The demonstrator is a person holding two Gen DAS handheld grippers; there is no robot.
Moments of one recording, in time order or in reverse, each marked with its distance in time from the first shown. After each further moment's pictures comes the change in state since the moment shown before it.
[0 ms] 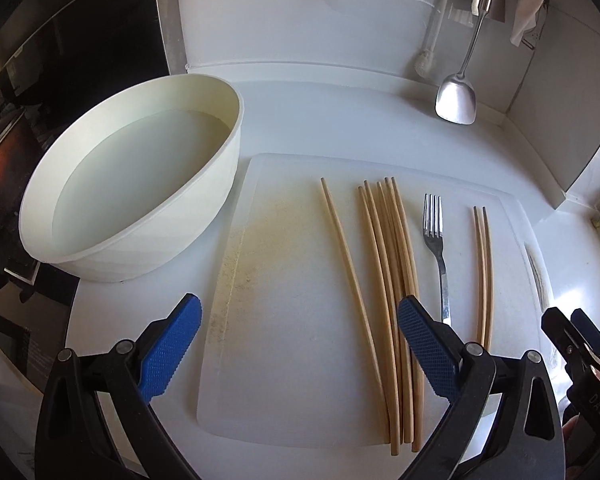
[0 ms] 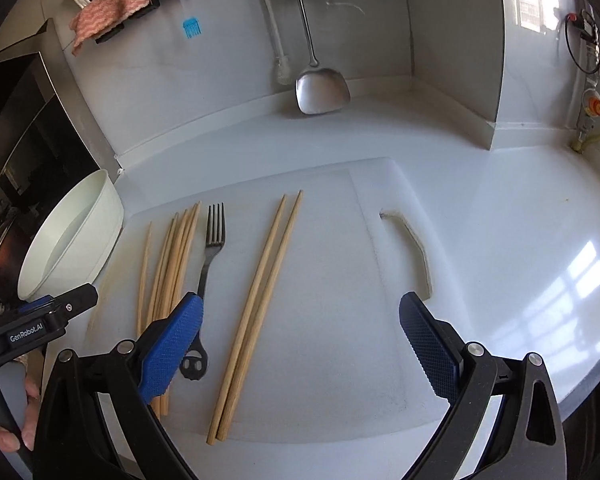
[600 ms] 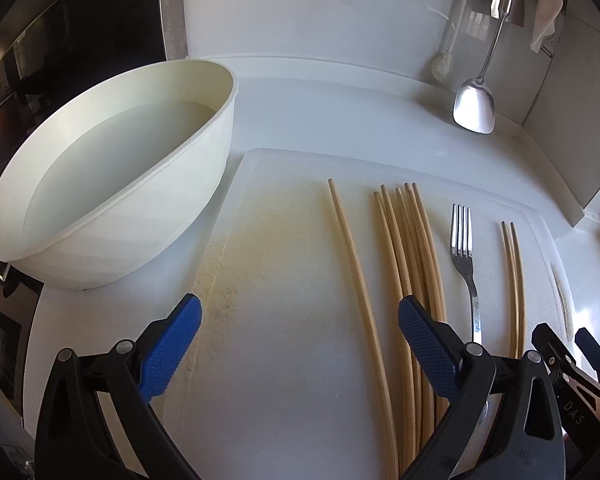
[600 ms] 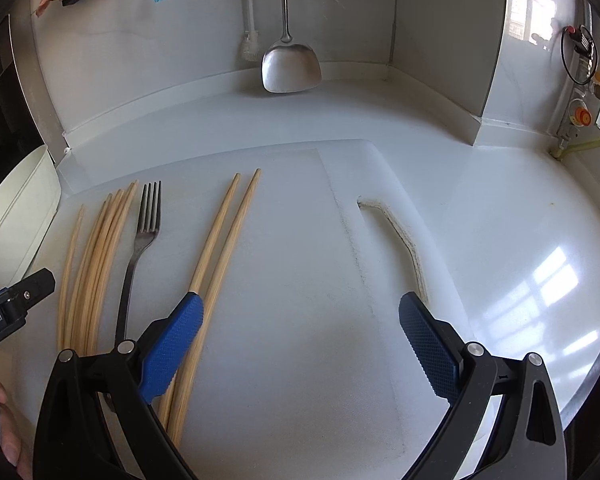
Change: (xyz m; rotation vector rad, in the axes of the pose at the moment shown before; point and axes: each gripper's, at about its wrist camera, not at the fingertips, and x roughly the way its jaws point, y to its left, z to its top) left arm 0.042 0.006 -0.003 -0.060 -0.047 0.005; right arm 0.047 0.006 -0.007 -0.051 0.000 -0.203
